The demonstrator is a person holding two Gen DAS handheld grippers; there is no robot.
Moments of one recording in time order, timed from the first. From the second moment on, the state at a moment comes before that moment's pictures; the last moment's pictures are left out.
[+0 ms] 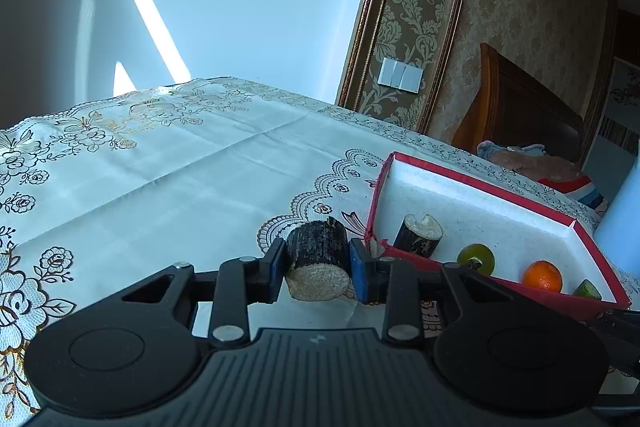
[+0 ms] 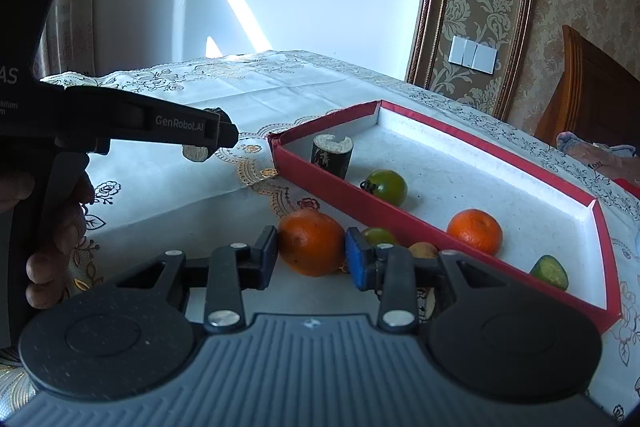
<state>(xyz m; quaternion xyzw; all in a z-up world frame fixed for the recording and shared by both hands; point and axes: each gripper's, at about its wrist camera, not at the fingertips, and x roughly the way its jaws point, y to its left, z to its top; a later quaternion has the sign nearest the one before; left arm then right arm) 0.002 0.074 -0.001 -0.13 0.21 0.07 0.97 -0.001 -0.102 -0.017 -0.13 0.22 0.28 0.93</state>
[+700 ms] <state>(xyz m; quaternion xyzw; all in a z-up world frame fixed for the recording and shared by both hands) 0.017 -0.018 0.026 -0.04 0.19 -0.02 0.98 -0.018 -0.188 0.016 -0.04 0.14 0.11 0.98</state>
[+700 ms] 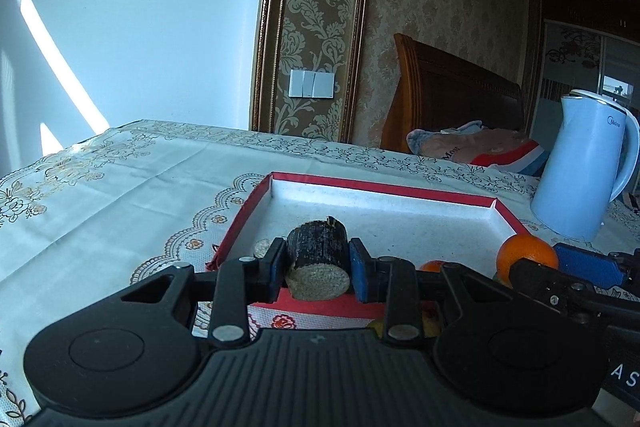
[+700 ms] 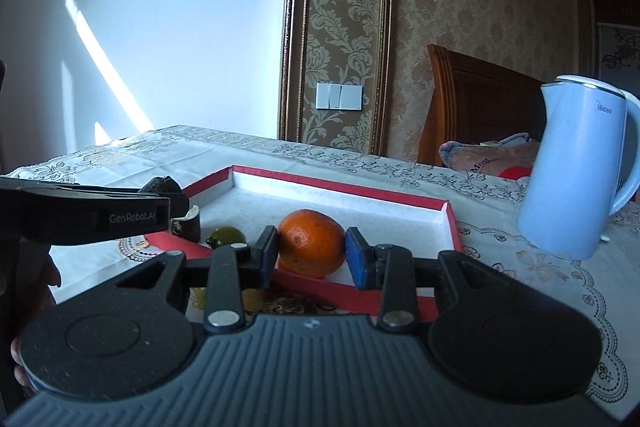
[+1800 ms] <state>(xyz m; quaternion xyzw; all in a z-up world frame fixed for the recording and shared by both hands) 0.077 -0.059 0.014 0.00 0.23 -0.01 0.97 0.038 -0.201 0.008 -0.04 0.18 0.09 0.98</state>
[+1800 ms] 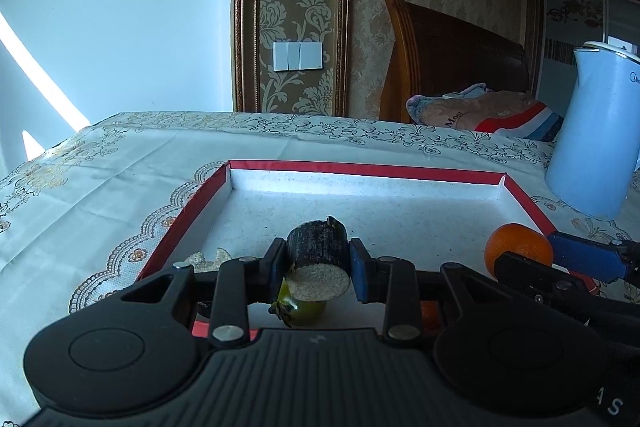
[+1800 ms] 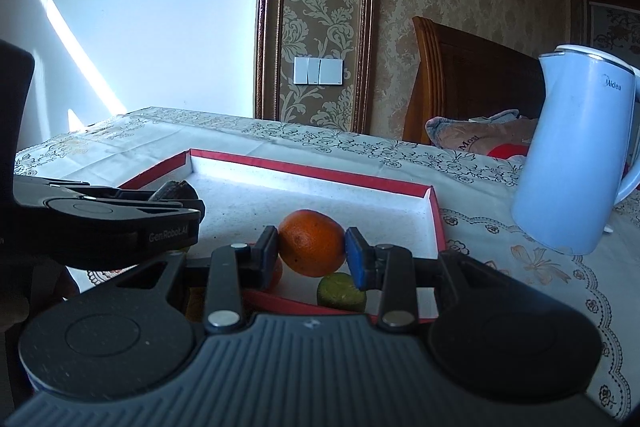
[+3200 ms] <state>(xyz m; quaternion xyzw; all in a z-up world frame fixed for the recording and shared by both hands) 0.096 -0.059 -0.001 0.00 0.24 0.01 0.97 0.063 -0.188 -0.010 -0.07 0.19 0.08 0.98</state>
